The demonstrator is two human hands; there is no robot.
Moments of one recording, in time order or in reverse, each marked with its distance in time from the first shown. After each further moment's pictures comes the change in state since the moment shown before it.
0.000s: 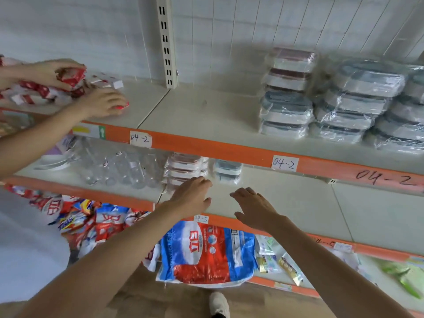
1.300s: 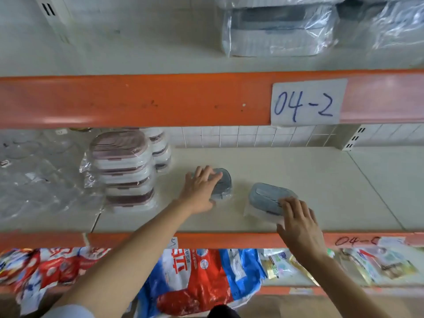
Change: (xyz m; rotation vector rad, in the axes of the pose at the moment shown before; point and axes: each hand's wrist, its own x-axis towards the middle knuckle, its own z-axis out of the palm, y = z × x) left_hand 0.217 -0.044 0.242 0.237 -0.040 0.186; right_hand 0.026 0.163 0.219 -0.047 0.500 0.463
